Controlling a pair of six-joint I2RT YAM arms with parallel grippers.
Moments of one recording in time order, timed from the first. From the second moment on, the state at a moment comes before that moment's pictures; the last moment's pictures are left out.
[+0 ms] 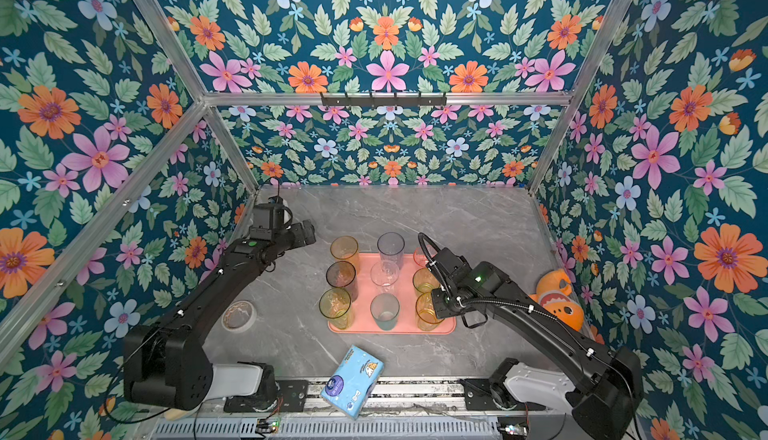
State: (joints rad) left arm -0.19 1.35 1.03 -0.40 -0.09 -0.34; right arm 0.73 1.15 1.01 -1.13 0.03 0.52
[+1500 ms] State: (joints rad) left arm -0.19 1.34 1.01 -0.40 -0.09 -0.34; right arm 0.75 1.28 0.87 -0.91 0.10 0.54
